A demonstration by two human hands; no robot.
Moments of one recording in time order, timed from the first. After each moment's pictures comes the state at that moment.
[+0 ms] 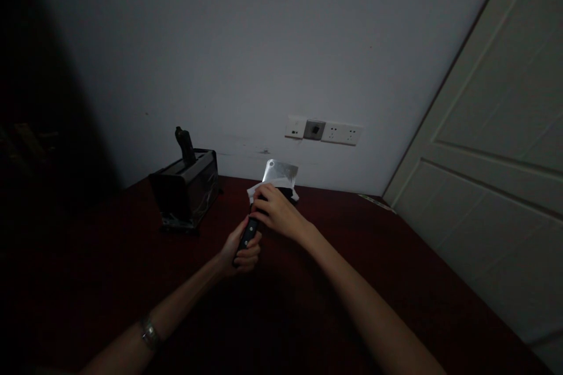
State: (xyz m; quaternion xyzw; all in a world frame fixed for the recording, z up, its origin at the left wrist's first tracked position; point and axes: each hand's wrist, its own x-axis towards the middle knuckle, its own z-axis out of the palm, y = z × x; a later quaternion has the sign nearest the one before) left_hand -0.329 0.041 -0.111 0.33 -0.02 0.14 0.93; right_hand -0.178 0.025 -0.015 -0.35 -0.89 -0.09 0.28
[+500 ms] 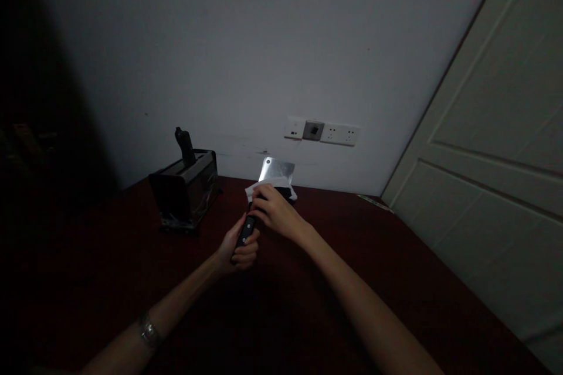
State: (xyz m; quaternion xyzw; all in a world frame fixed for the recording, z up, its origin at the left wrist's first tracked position) left_hand -0.331 0.040 -0.103 0.32 -0.01 0.14 0.94; right_hand -0.178 0.024 -0.016 -0.34 -0.88 -0.08 0.32
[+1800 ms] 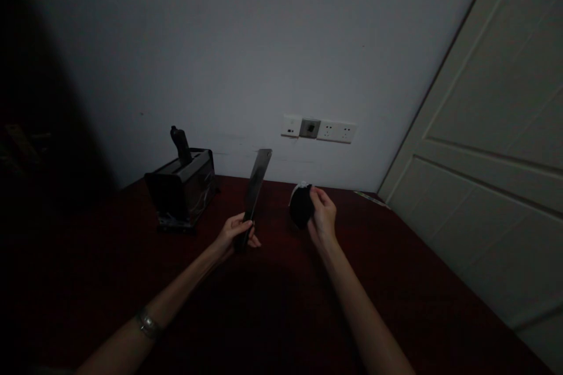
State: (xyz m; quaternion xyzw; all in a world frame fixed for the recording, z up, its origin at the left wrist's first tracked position) left_hand -0.330 0.046 -0.102 0.55 0.17 0.40 0.71; right_hand -0.124 0.006 -0.048 -0.40 -0.28 0.28 0.83
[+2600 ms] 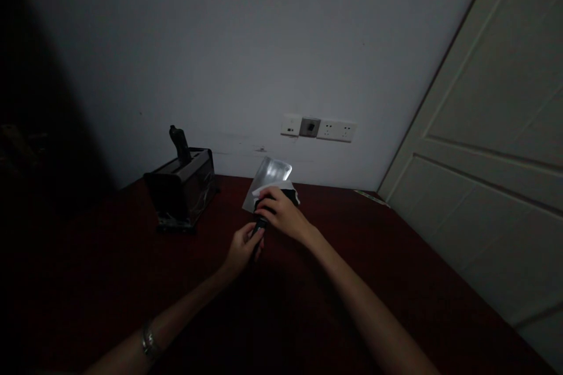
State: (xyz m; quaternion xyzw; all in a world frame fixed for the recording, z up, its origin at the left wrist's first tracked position) left_hand -0.302 0.017 -0.120 0.61 0.31 0.46 0.57; right_hand -0.163 0.020 -0.035 -0.36 -0.84 -0.02 0.40
